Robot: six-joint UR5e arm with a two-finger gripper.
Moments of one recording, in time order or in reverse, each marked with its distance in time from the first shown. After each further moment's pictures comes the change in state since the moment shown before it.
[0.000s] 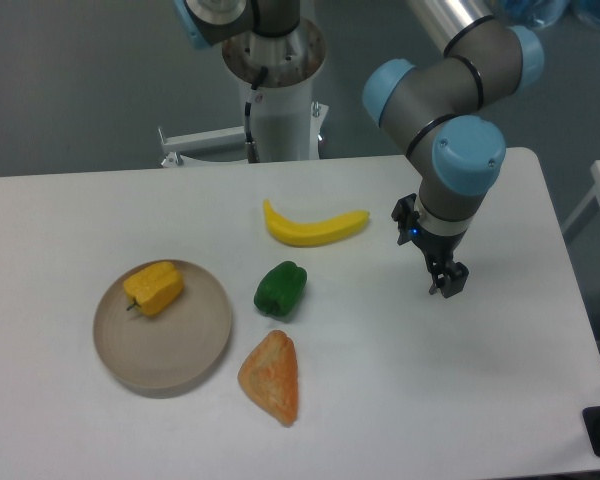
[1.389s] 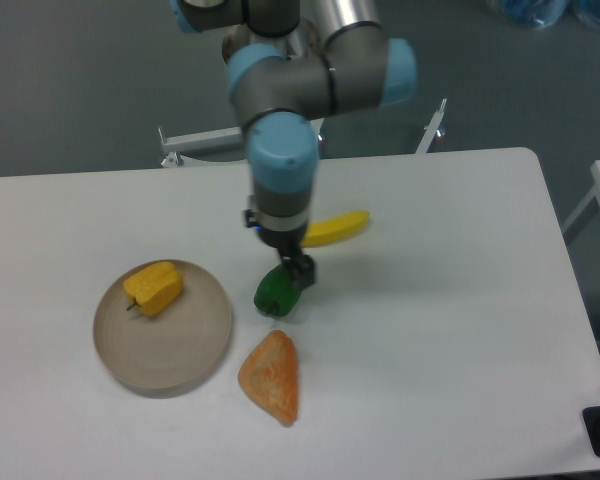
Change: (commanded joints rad) arm -0.414 0.120 -0.172 -0.003 -0.054 -0.564
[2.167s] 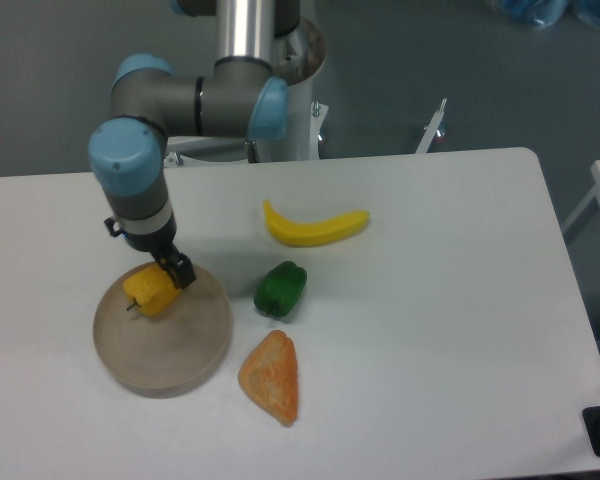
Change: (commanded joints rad) arm -0.204 -0.095 -0.040 0.233 0.003 -0.405
